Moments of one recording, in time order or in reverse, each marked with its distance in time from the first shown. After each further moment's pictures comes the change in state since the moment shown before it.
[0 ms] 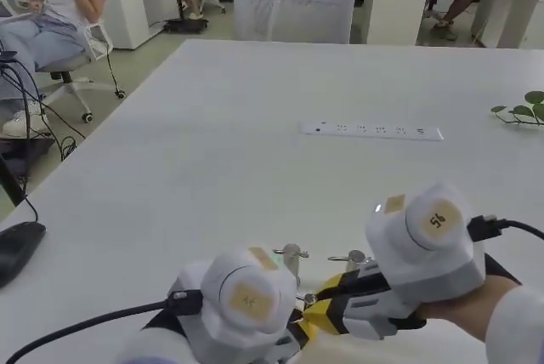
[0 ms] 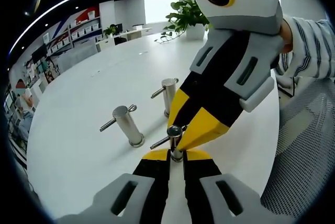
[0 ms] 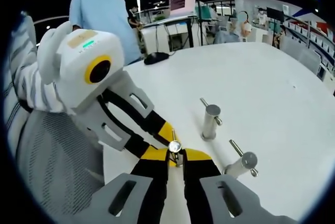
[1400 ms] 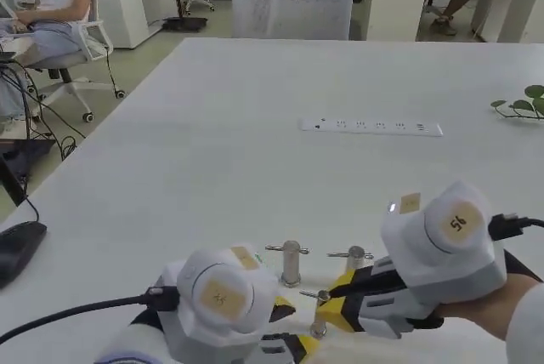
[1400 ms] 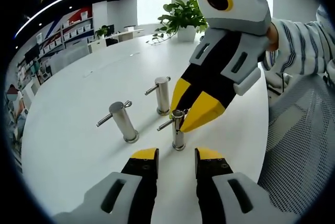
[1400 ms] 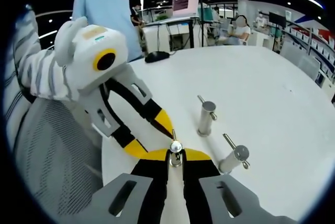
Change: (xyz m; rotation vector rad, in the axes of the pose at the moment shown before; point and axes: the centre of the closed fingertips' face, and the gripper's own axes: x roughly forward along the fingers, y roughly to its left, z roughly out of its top) left arm -0.011 -0.007 -0.007 0.009 -0.014 -0.094; right arm -0.016 -0.003 -0.006 -0.044 -0.004 -0.021
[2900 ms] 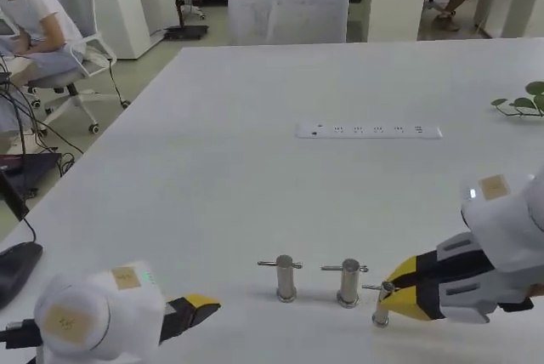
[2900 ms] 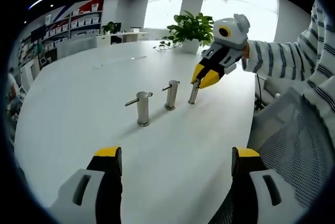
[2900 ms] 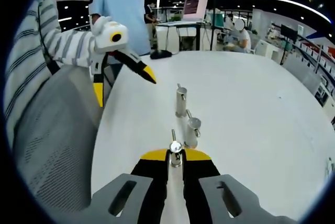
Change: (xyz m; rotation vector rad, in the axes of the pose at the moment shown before) left arm -0.055 0.012 -0.009 -0.147 -0.077 -0.058; right arm -0.058 -0.048 -0.028 -0.131 -0.006 0.047
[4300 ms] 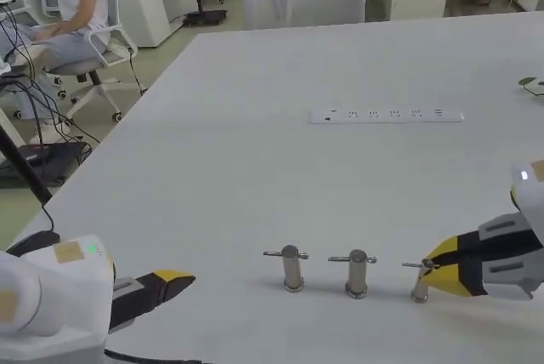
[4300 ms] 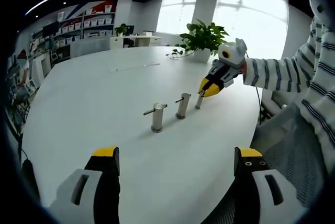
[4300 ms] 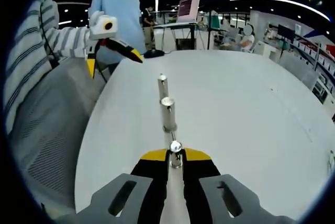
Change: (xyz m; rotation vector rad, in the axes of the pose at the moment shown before) left arm -0.028 0.008 0.018 -0.062 -0.045 0.080; right arm -0.014 -0.027 -0.027 0.006 -0.034 0.001
